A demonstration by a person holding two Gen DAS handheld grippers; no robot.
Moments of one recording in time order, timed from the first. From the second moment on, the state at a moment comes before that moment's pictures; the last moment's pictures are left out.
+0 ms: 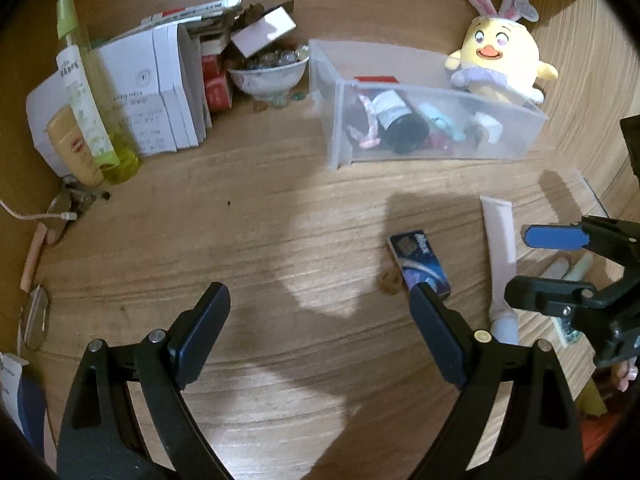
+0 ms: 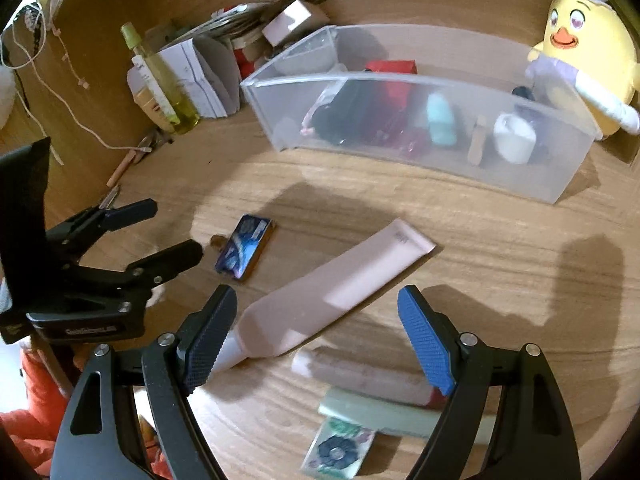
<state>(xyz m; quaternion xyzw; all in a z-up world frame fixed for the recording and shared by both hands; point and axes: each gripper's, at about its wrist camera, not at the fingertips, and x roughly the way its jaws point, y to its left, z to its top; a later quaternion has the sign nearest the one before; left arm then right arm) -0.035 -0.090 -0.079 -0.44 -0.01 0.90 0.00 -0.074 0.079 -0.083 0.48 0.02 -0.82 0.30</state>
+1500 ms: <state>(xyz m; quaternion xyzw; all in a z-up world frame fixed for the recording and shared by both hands) -0.040 -0.078 -0.064 -0.41 -0.03 0.91 0.03 -0.055 0.061 -0.074 0.41 0.07 -0.86 0.29</state>
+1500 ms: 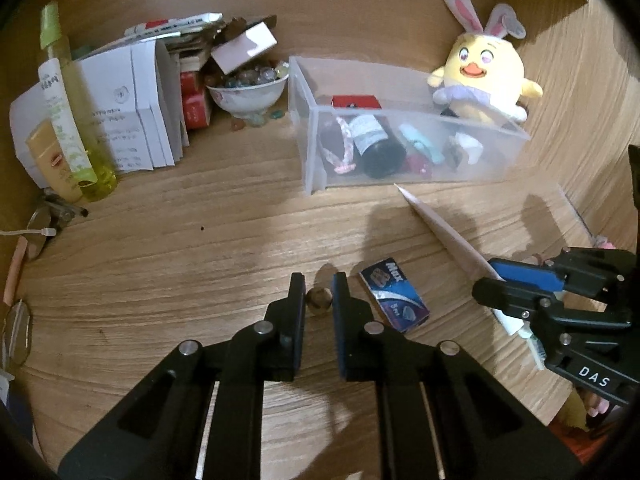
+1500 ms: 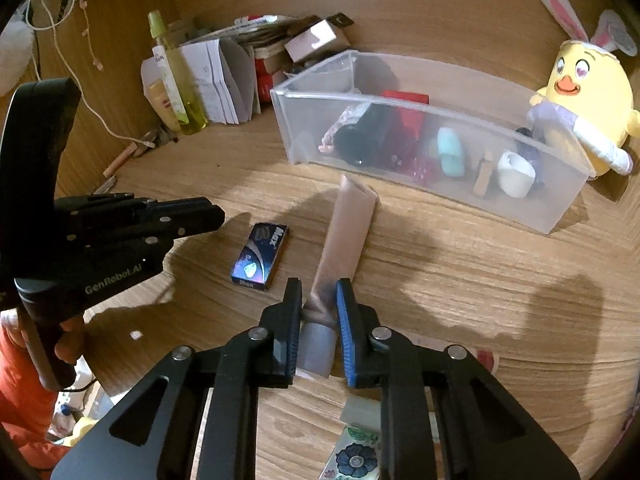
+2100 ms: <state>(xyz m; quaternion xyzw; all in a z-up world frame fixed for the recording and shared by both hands) -0.030 -0.071 -0.023 -0.36 -0.05 0.93 0.04 -0.044 0.082 -0.033 0.36 0.05 -0.88 0.31</state>
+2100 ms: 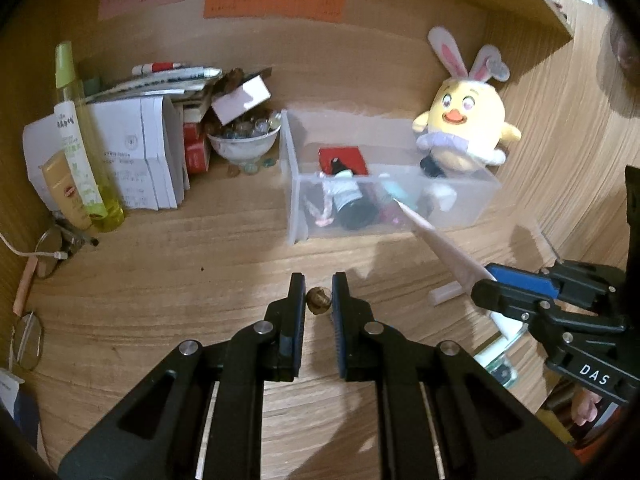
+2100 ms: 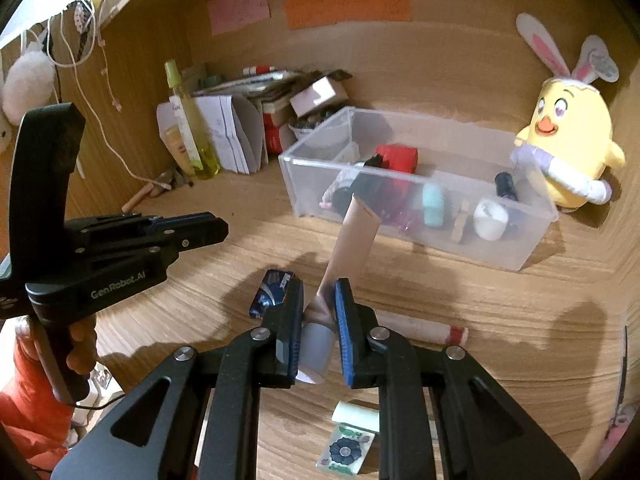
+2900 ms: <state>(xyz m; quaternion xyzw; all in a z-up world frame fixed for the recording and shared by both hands) -0.064 -0.049 0.019 -0.31 -0.07 0.95 0.06 -0.053 0.115 0.015 0.28 0.02 -0.92 0.28</state>
